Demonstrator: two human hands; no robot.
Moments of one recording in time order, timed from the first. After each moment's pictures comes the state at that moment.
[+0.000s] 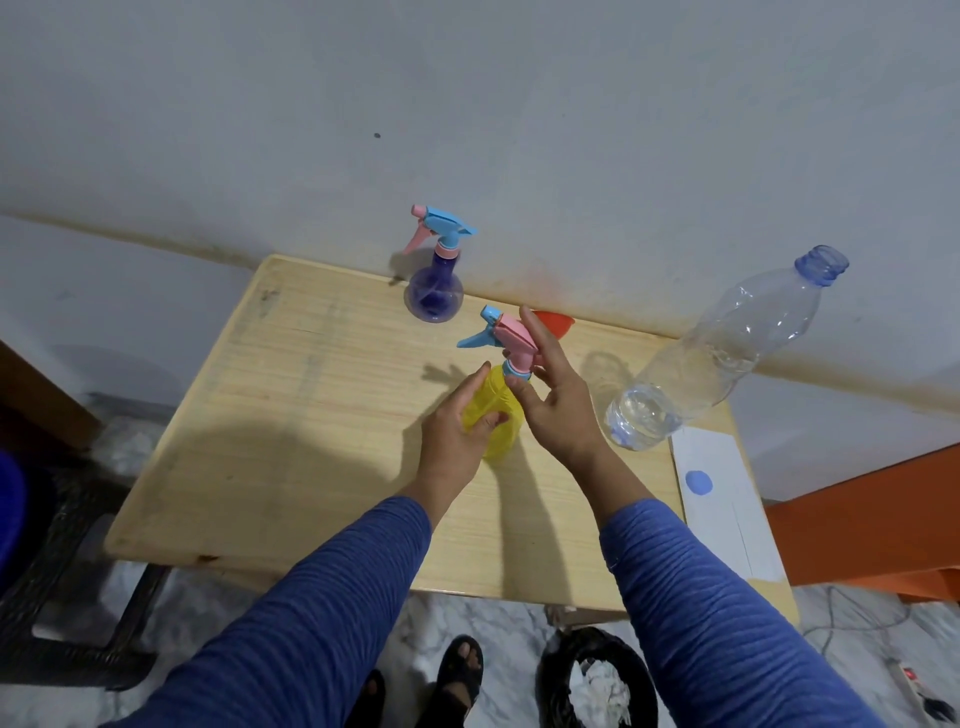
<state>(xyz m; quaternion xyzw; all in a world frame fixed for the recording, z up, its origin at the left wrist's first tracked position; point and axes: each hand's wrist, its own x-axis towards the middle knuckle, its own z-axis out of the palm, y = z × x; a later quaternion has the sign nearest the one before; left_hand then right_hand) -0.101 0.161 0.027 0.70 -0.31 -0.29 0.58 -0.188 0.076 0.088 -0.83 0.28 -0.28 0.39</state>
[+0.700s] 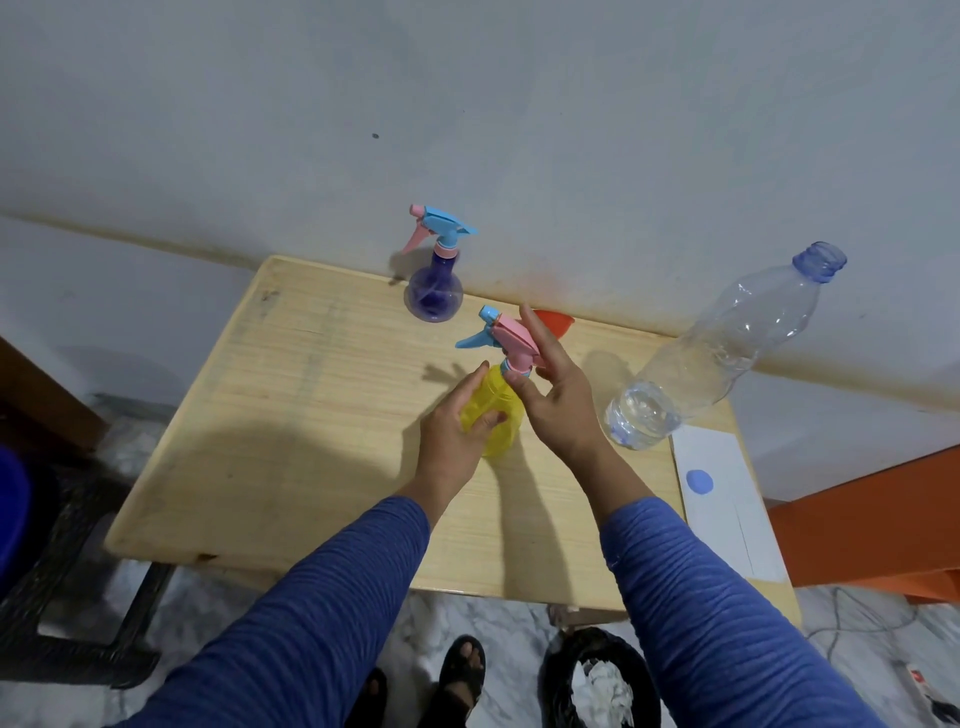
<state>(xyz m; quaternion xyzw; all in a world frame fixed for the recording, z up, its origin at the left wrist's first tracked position) -0.102 0.162 0.028 0.70 -0.31 -0.28 0.57 -0.187 0.072 0.085 -0.81 0.30 -0.30 0.40</state>
